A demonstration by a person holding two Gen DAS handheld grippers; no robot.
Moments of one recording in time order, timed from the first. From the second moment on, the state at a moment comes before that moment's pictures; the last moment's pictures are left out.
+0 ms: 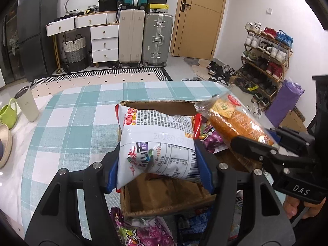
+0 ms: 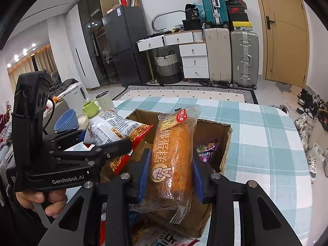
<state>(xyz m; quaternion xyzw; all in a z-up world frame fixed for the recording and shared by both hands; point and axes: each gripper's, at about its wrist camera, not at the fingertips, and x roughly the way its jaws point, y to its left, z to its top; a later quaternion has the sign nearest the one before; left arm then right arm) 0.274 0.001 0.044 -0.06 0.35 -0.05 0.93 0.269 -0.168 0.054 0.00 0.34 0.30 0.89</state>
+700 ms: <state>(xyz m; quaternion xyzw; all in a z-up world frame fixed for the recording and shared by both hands) 0.289 -0.002 0.028 -0.06 0.36 -0.05 0.93 0.259 -0.169 0.049 -0.04 0.31 0.28 0.91</state>
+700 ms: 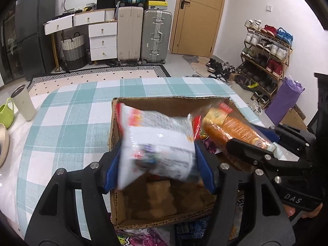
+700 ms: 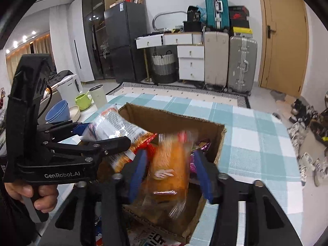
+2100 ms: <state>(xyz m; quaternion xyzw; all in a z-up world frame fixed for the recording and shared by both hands) 0.085 -0.006 0.049 -0.02 0.32 -0.02 0.95 0.115 -0.231 0.031 -0.05 0.32 0.26 0.91</state>
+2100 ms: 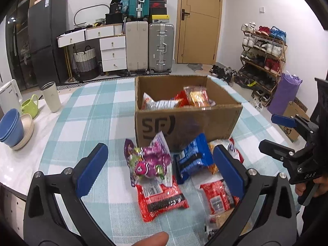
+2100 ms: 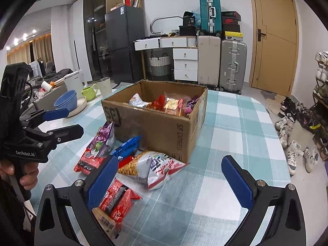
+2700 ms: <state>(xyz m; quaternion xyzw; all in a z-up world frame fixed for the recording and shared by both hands) 0.098 0.004 -0.004 -0.04 0.37 -0.03 0.93 0.126 -0.205 -0.009 -0.06 0.38 0.28 0.88</state>
